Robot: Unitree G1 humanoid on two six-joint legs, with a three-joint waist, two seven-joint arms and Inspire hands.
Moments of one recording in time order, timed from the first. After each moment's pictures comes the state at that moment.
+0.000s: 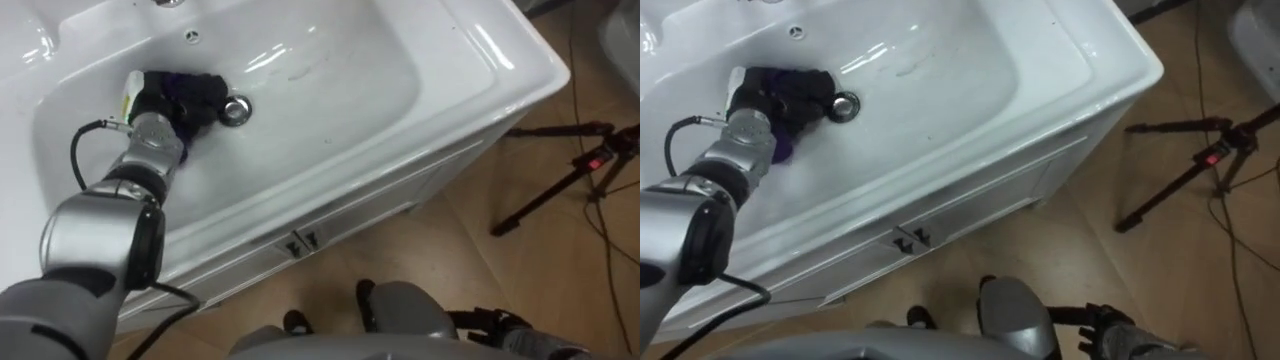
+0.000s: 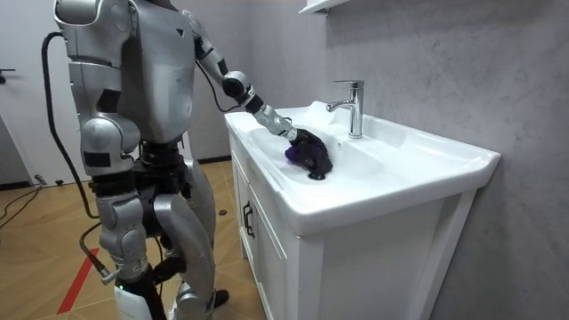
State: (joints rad) left arm -0.74 0.30 -0.04 1.41 0.17 -0.04 0.27; right arm -0.13 -0.27 0.12 1.44 0.50 0.09 0.12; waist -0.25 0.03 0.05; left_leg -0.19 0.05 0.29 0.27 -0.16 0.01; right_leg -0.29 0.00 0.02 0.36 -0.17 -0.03
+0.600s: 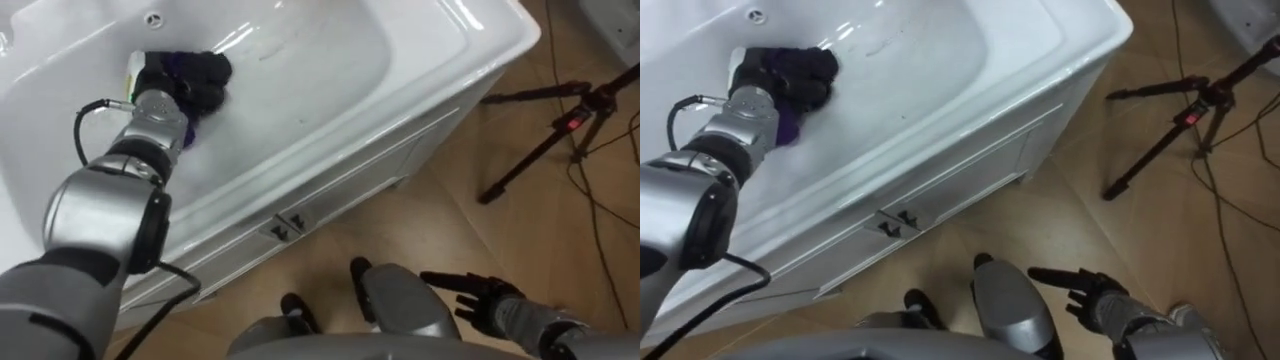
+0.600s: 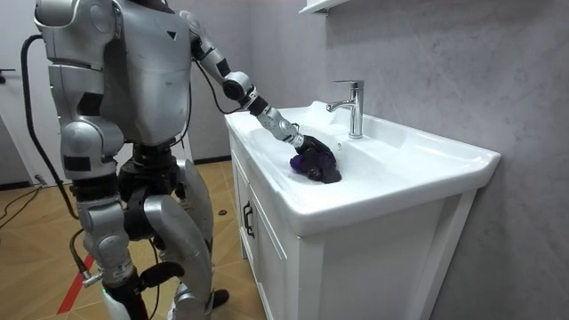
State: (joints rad) left arm -0.84 0.25 -0.20 1.39 -0.04 0.03 0.26; right arm -0.17 -0.28 0.18 1.44 0.70 0.09 0.13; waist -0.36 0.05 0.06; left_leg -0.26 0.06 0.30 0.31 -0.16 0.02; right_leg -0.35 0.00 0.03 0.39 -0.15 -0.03
